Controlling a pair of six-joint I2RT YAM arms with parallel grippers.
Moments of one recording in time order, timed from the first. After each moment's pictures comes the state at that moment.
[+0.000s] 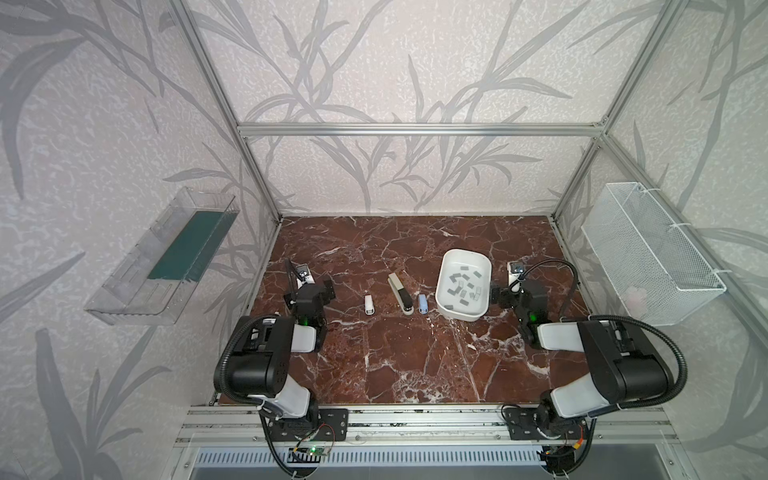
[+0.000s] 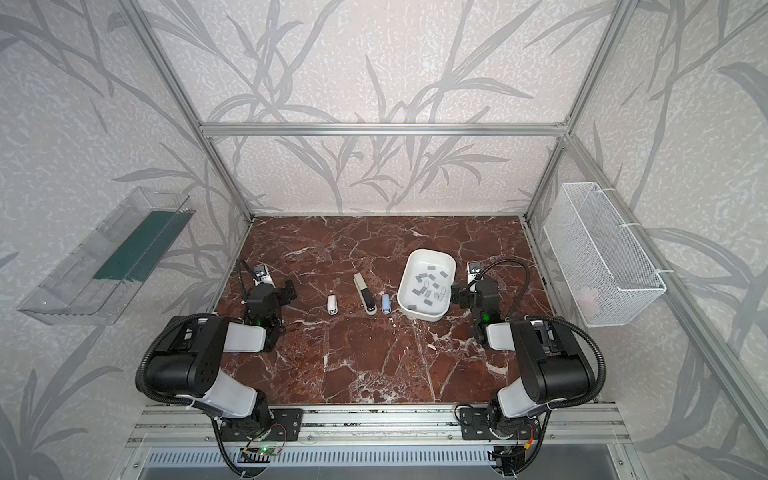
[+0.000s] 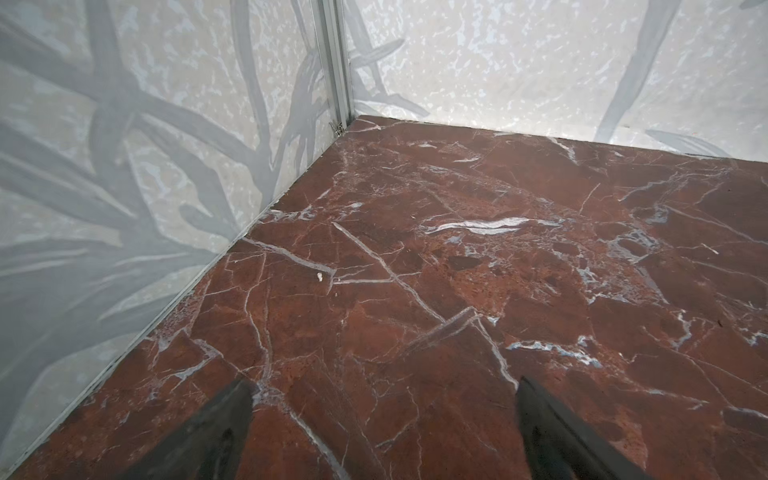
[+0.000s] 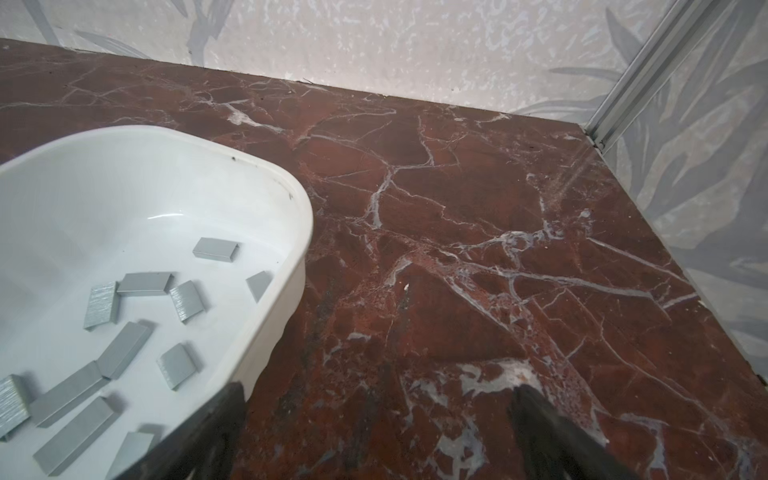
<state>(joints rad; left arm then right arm) -0.01 1.57 0.34 0.89 -0.40 -0.08 0.13 1.53 0.38 0.74 0.10 -0.07</state>
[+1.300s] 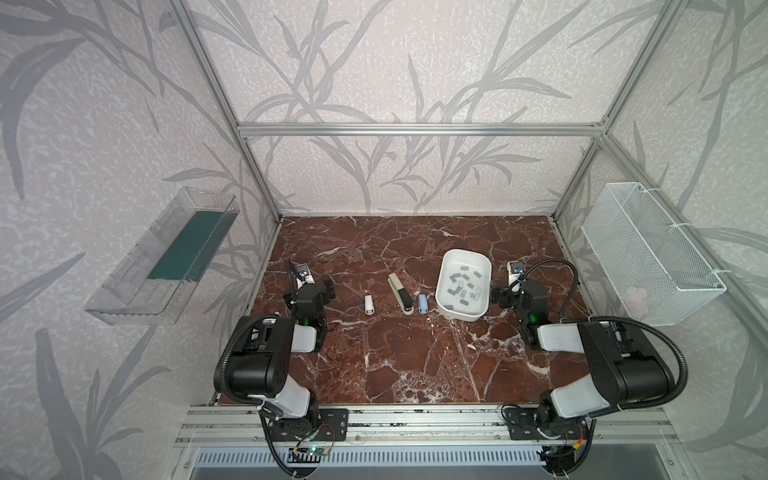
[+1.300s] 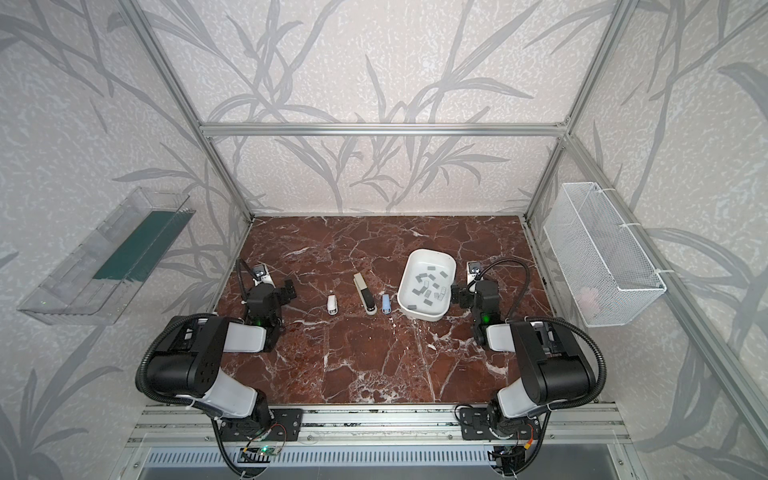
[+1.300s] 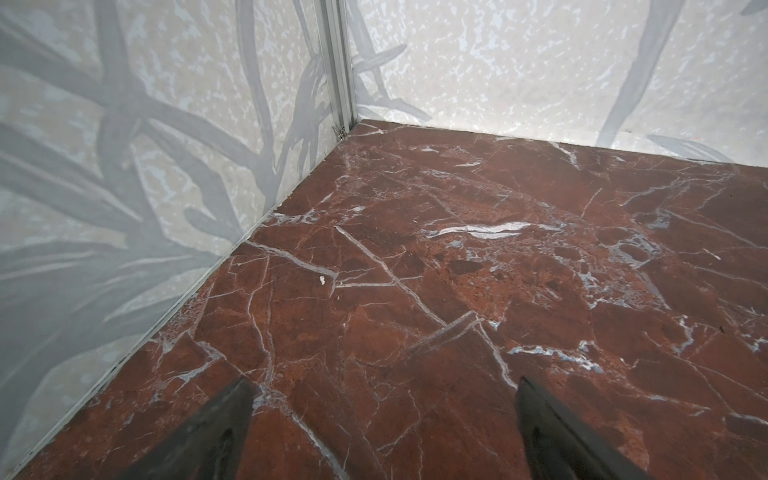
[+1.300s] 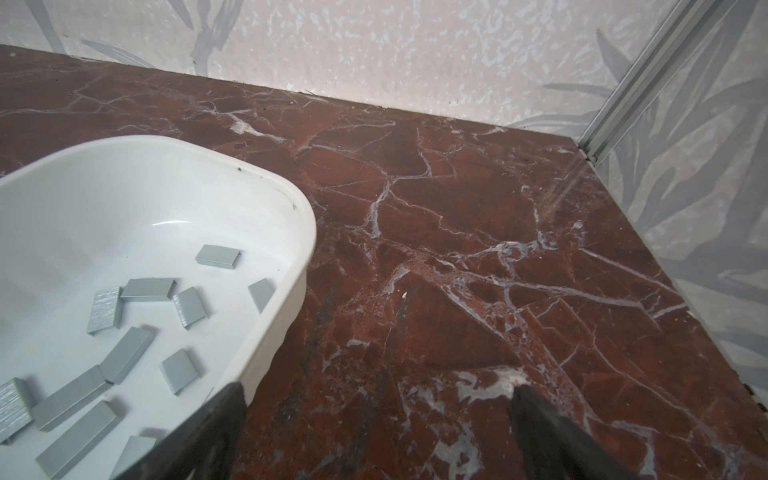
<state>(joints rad) -0.02 1.55 0.33 0.90 -0.41 -0.07 0.15 1.49 0.36 0.75 0.13 -0.08</state>
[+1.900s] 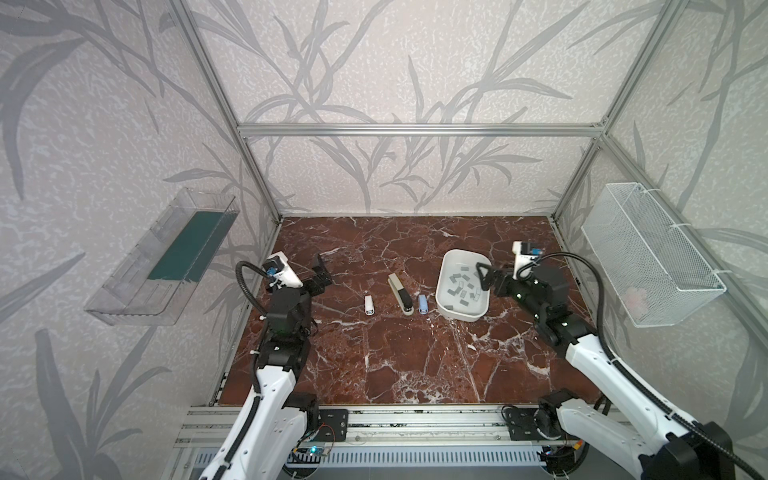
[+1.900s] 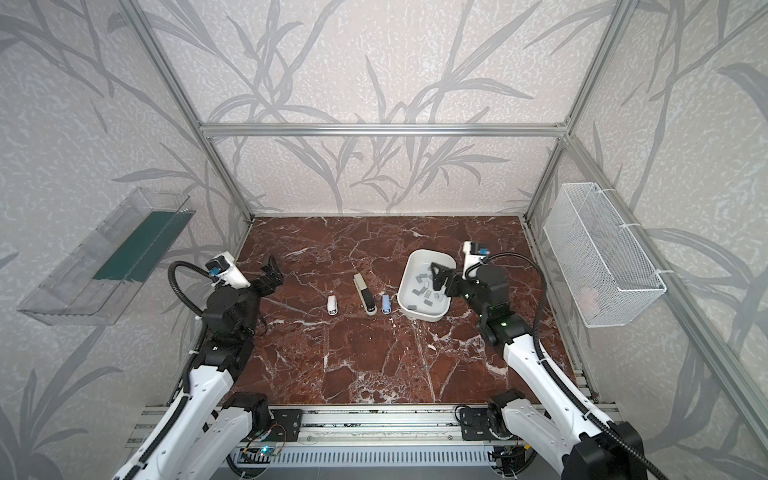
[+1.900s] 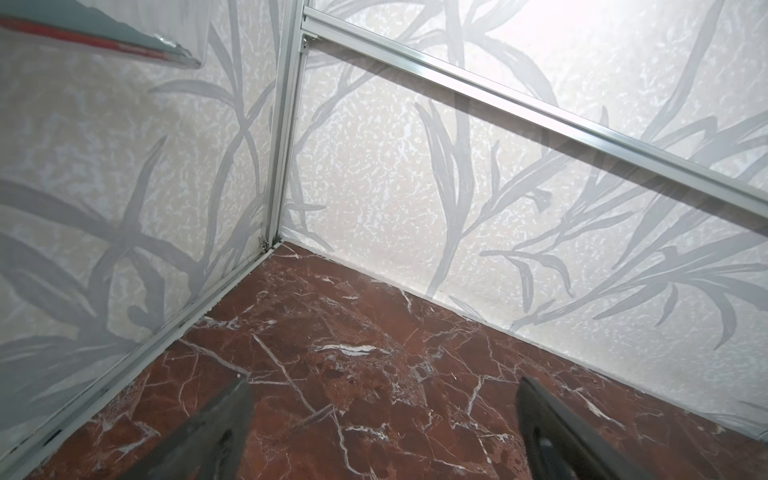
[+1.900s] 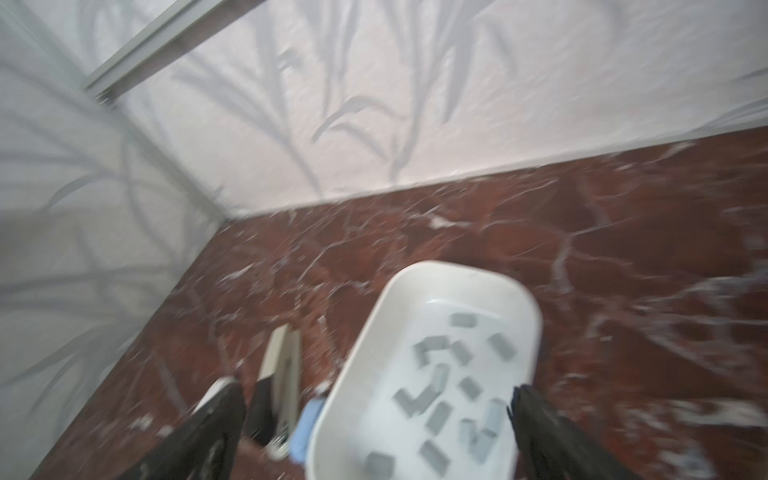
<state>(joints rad) -0.06 0.72 0.48 0.17 -0.24 -0.37 0.44 0.98 0.66 0.00 -0.09 0.40</state>
